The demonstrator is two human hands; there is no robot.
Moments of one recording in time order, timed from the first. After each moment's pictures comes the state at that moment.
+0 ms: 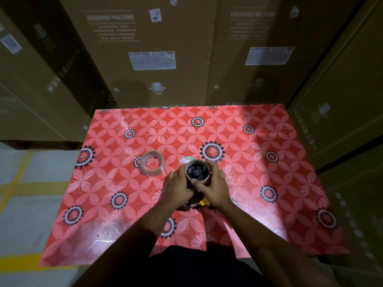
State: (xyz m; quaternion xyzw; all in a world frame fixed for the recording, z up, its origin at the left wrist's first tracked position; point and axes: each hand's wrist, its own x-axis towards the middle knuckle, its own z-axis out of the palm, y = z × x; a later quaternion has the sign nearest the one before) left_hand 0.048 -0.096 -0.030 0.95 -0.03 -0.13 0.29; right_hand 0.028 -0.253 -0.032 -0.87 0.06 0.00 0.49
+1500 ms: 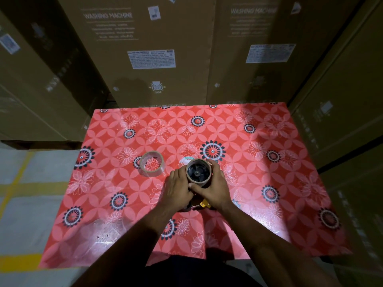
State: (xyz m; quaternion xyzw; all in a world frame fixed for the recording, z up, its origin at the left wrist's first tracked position) left_hand 0.046 -0.098 -0.028 0.96 -0.06 -0.10 0.25; right_hand 0.030 -0.251 -0.034 -0.87 0.05 -0.01 0.49
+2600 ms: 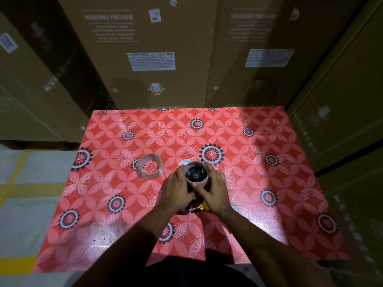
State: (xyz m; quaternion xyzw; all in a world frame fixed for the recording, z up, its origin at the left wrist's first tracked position) left_hand 0.052 -0.098 -0.026 0.96 -0.05 -0.11 0.26; right_hand 0.028 -0.253 -0.038 -0.89 0.03 -0.02 0.44
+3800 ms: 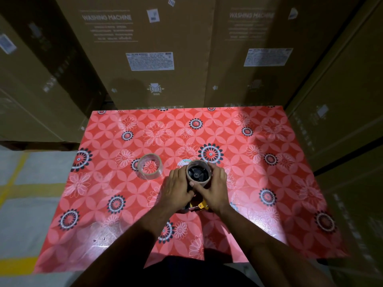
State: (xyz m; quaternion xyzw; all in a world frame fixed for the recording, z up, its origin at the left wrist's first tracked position) left_hand 0.054 -0.098 -0.026 0.96 -0.09 -0.09 0.25; right_hand 0.031 -0.251 -0.036 -0.88 0.06 -0.05 0.46
